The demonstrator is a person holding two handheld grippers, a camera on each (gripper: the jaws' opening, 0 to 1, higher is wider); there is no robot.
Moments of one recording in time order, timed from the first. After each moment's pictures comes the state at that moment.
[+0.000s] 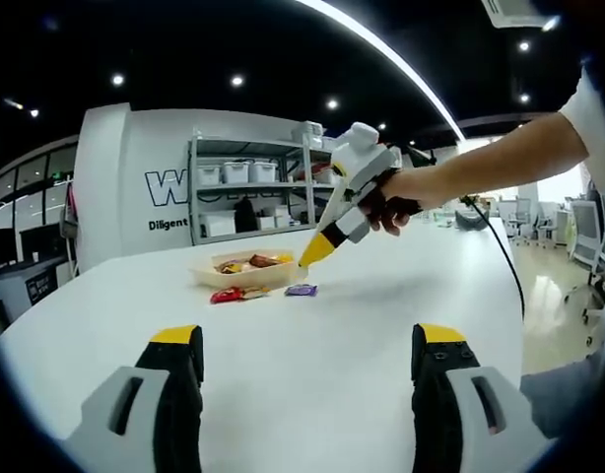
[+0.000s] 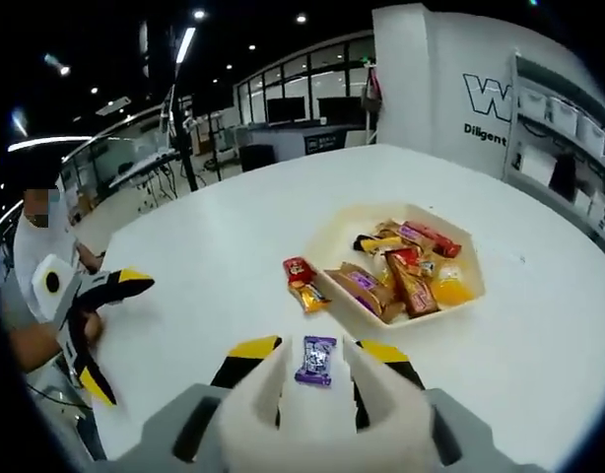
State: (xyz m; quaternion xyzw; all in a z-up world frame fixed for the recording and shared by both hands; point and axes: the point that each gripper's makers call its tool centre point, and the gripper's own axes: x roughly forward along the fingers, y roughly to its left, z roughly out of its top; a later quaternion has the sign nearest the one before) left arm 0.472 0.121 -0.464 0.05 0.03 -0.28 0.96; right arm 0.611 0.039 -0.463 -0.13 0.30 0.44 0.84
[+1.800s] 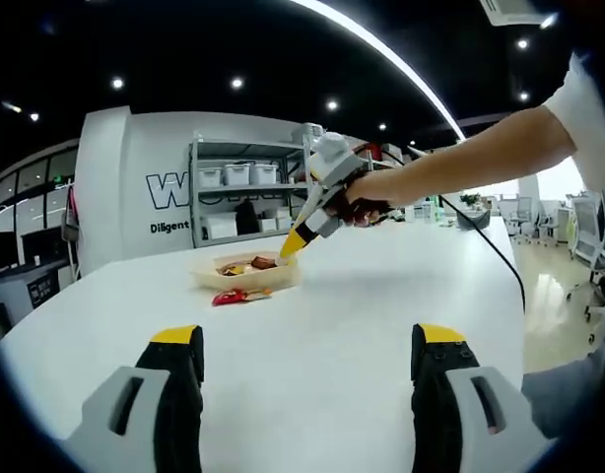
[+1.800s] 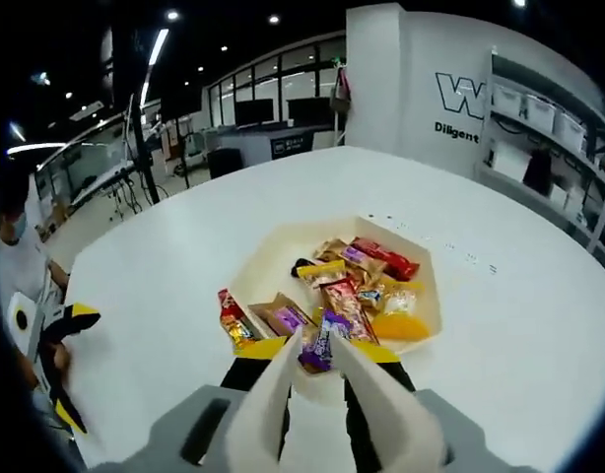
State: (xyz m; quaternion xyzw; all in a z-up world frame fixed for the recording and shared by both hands) left arm 0.473 0.123 -0.463 0.05 0.03 -0.28 0.96; right arm 0.687 0.031 -0.461 -0.13 0.30 0.38 0.87
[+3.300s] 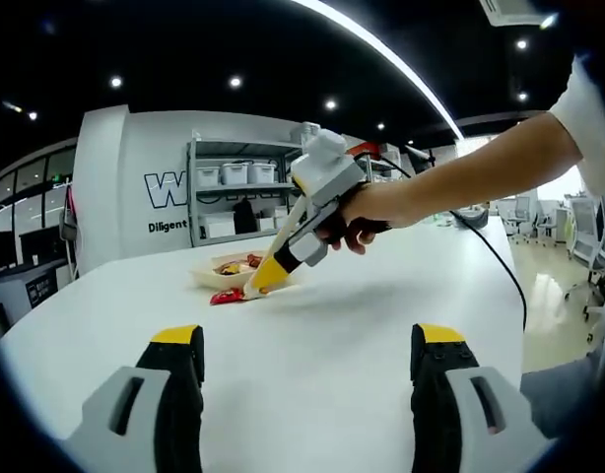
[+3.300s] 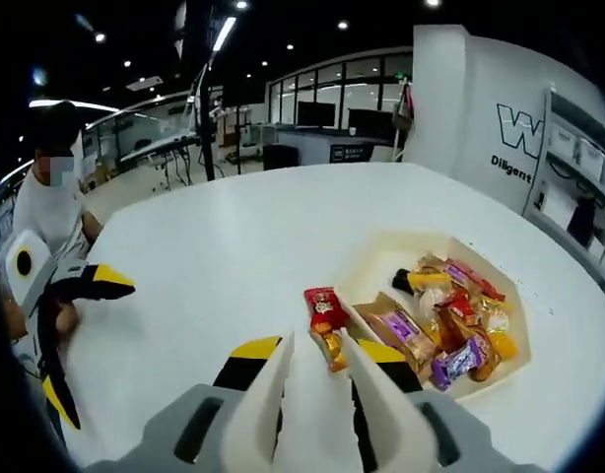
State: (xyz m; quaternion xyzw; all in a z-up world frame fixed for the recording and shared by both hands) left arm 0.474 0.123 -0.464 0.05 0.03 -0.28 0.96; right arm 0.632 0.101 -0.480 -0.19 0.24 0.48 0.82
